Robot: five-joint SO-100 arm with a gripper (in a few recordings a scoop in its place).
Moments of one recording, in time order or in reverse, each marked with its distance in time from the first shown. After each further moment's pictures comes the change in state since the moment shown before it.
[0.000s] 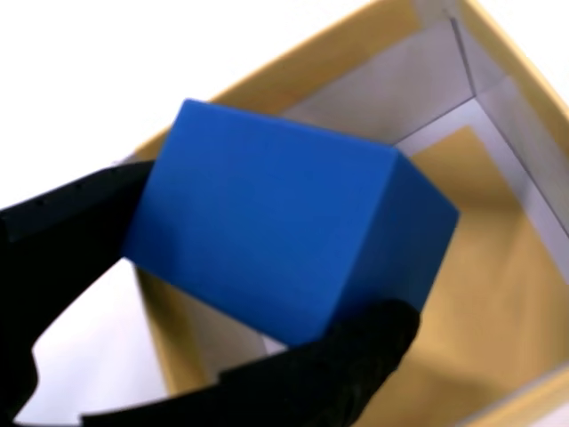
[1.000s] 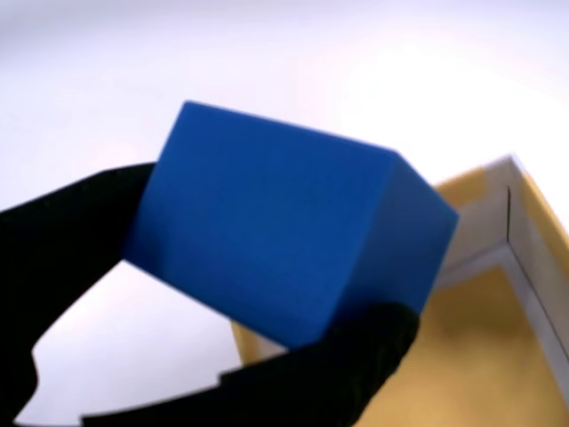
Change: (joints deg) arm -3.7 15.5 -4.0 12.6 1.0
